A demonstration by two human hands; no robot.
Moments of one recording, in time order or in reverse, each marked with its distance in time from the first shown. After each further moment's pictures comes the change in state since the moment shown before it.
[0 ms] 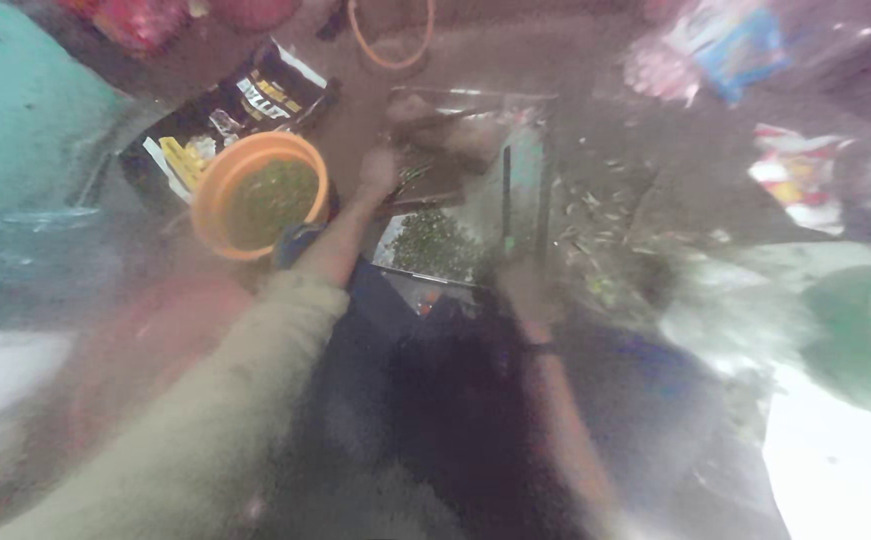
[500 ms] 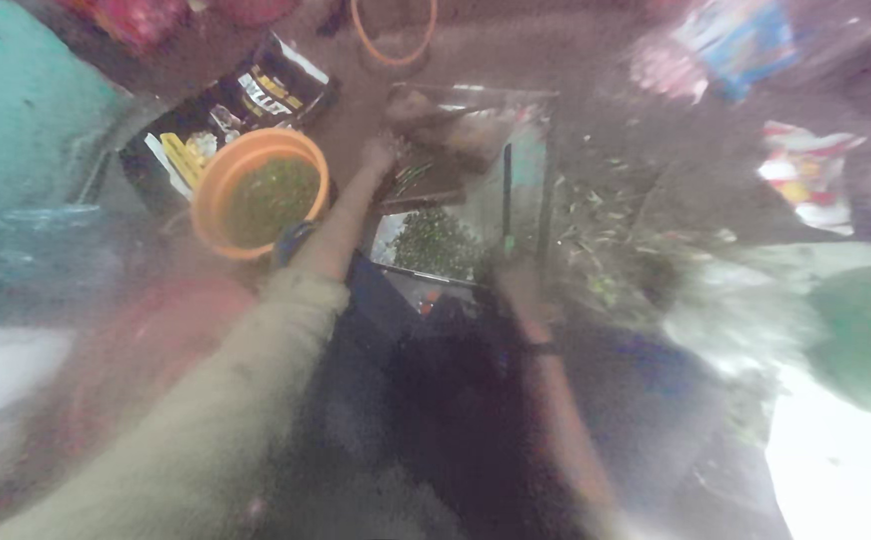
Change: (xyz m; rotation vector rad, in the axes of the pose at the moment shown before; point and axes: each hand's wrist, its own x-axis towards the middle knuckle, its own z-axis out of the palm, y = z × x) left_hand 0.025 -0.015 0.002 -0.733 0.004 -0.106; right_hand 0.002 0.001 0.003 -0.001 0.002 -0.018
